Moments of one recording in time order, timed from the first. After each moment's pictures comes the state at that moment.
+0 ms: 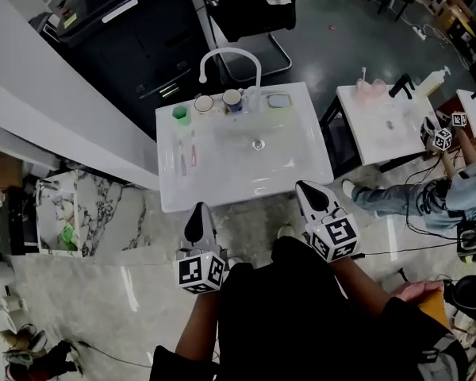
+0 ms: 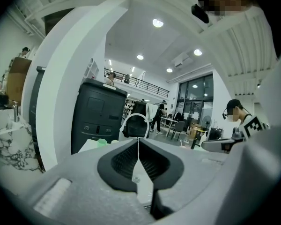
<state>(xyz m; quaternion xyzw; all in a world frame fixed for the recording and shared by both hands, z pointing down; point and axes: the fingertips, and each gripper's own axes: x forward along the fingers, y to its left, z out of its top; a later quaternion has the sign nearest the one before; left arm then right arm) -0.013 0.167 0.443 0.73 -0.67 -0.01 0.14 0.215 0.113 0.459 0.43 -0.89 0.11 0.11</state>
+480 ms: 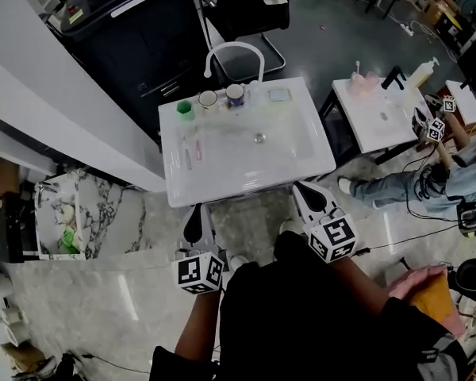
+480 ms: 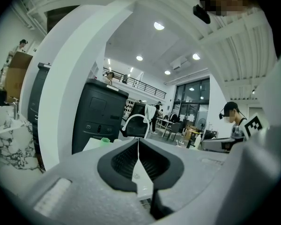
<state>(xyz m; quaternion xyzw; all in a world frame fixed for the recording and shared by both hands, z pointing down) -0.058 0.213 0.445 0.74 -0.65 -0.03 0.15 0.168 0.169 0.449 0.45 -0.88 0.09 0.11</state>
